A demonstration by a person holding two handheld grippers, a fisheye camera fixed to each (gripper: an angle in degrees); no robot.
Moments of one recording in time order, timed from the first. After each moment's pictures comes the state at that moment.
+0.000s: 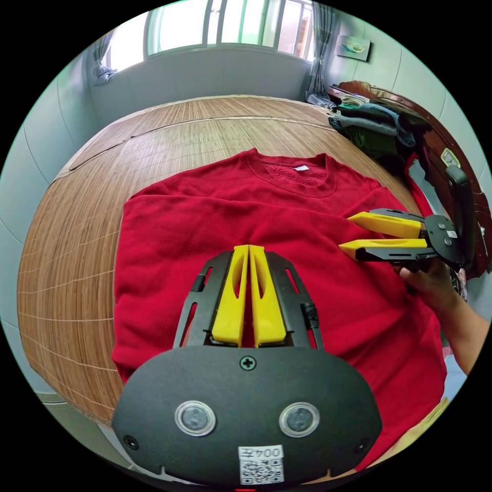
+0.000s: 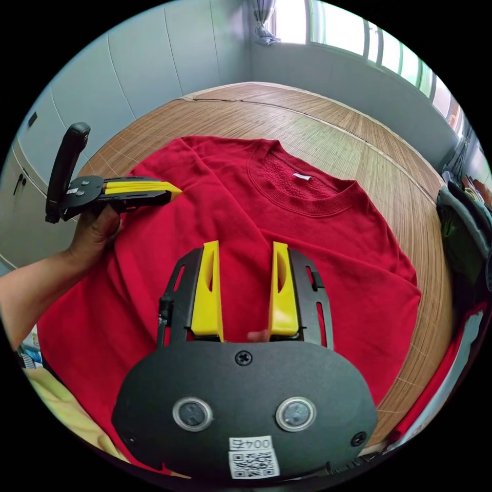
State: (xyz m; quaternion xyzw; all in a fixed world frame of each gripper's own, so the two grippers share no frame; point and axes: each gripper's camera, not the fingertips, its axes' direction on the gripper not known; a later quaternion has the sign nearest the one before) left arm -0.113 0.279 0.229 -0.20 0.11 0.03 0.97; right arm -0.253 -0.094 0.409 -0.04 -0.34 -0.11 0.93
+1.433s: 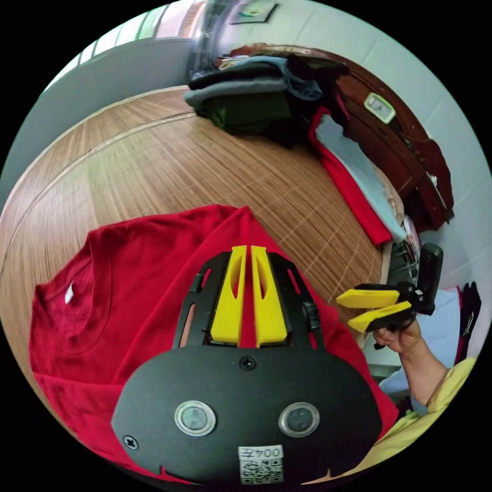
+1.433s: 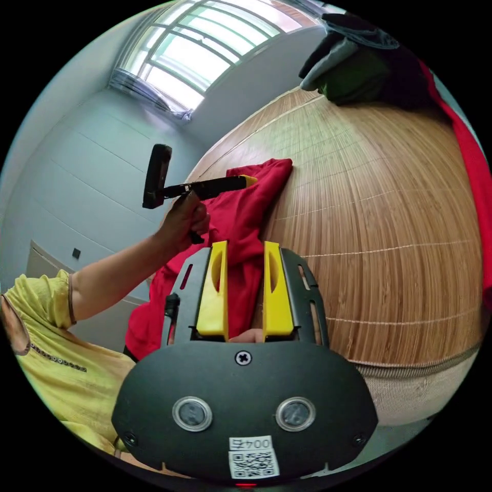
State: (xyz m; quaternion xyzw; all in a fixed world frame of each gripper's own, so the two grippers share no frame) left arm 0.278 0.119 0.477 -0.23 0.31 0.14 0.91; right arm 0.138 0.192 0.459 -0.03 -0.52 0.21 0.83
